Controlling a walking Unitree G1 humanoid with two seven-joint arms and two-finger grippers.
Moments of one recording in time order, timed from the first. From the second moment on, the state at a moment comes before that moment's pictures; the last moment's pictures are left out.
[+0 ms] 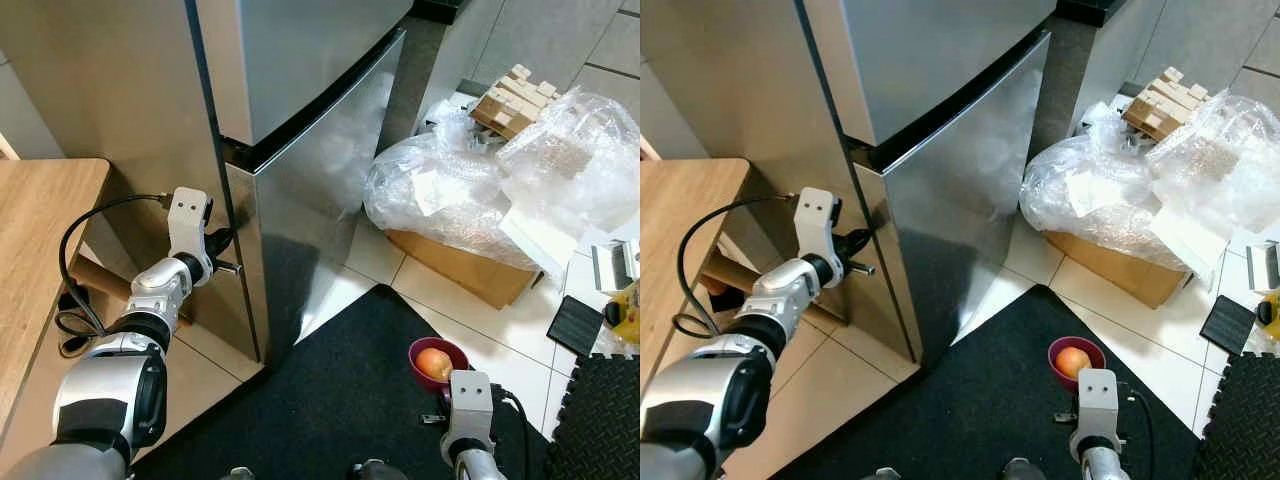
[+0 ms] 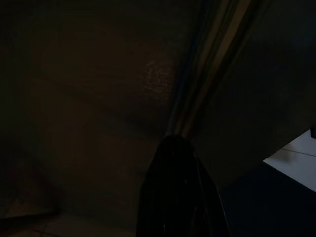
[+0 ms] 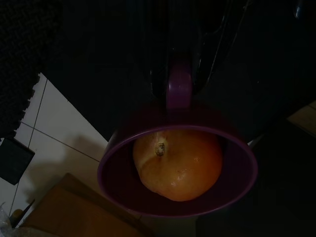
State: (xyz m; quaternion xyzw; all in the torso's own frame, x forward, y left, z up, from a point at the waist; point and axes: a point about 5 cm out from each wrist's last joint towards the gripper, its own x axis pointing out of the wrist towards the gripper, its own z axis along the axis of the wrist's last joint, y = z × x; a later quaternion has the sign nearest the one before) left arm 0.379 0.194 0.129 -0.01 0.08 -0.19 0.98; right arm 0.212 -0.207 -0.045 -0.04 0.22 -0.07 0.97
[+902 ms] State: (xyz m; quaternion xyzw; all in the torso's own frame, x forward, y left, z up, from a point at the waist) left arm 0.384 0.153 0.138 -0.03 0.04 -0.24 0.97; right arm 0.212 -0.210 -0.044 -0.04 0.22 -0.08 0.97
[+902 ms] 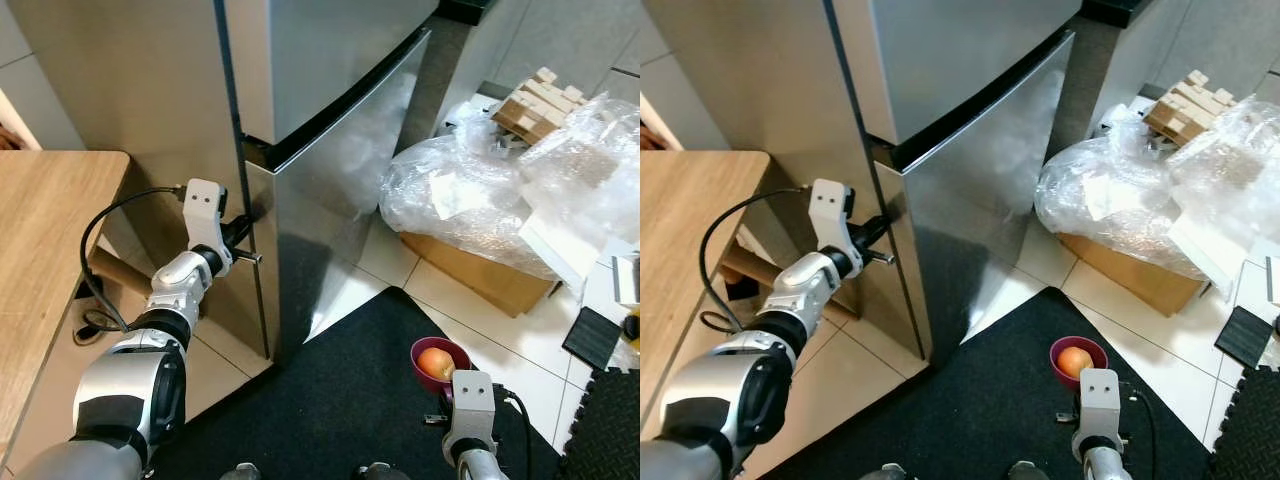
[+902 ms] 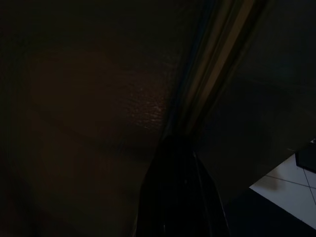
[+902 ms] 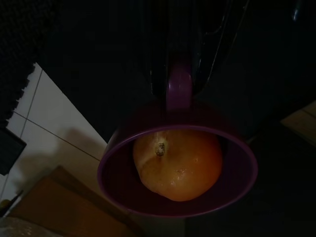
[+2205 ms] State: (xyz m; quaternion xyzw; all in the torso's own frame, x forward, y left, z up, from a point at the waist) left arm 0.385 0.098 0.144 -0.03 0.02 -0.31 0.95; right arm 0.201 -0.215 -0.047 -0.04 0.22 -0.09 0.97
